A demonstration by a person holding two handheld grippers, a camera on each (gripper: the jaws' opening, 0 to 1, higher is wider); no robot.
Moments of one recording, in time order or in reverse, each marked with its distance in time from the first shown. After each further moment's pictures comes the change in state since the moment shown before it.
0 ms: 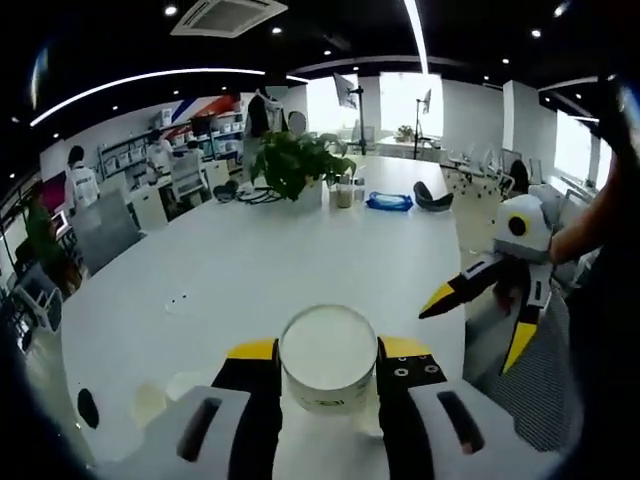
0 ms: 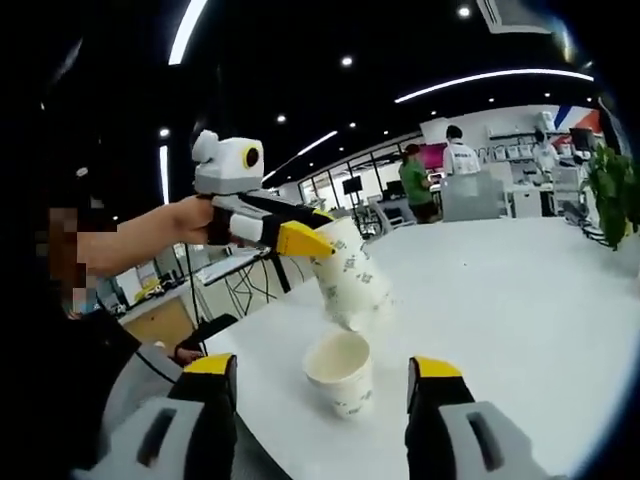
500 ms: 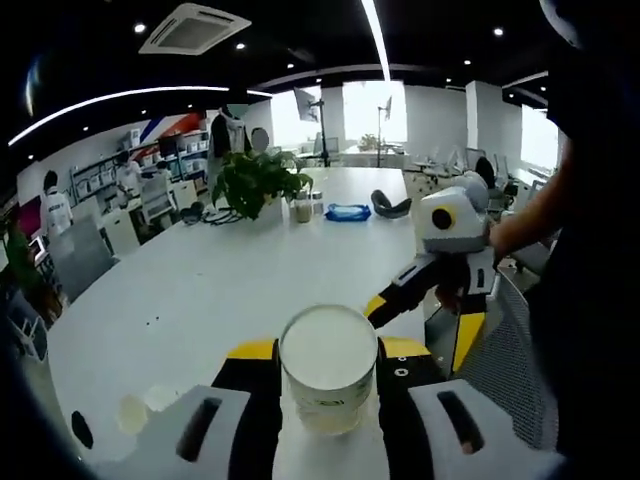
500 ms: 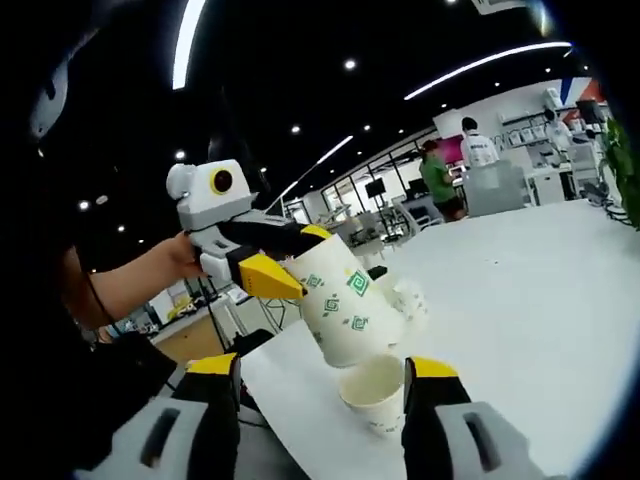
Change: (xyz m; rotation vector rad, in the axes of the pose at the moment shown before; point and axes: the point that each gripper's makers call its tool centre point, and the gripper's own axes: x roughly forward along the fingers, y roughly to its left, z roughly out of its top) left arm -0.022 -0.057 0.012 0.066 -0.059 -0.128; right arm 0.010 0.022 0.017 0.099 -0.020 0.166
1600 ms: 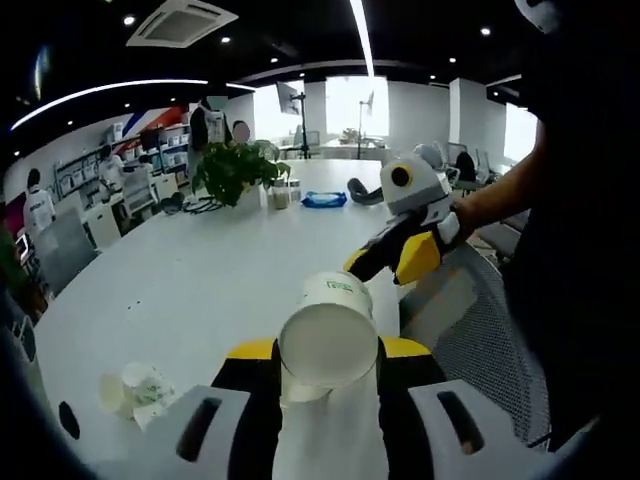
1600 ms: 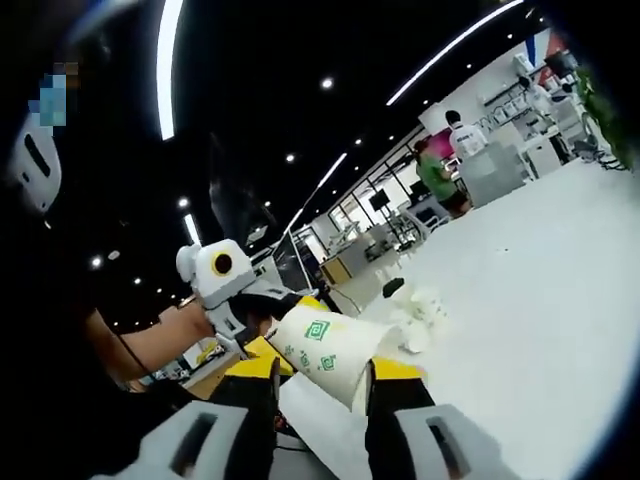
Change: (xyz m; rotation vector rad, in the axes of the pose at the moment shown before) left arm -0.011 -0.019 -0.044 0.001 0.065 -0.080; right arm -0.014 0.007 0.025 0.166 -0.124 0.054
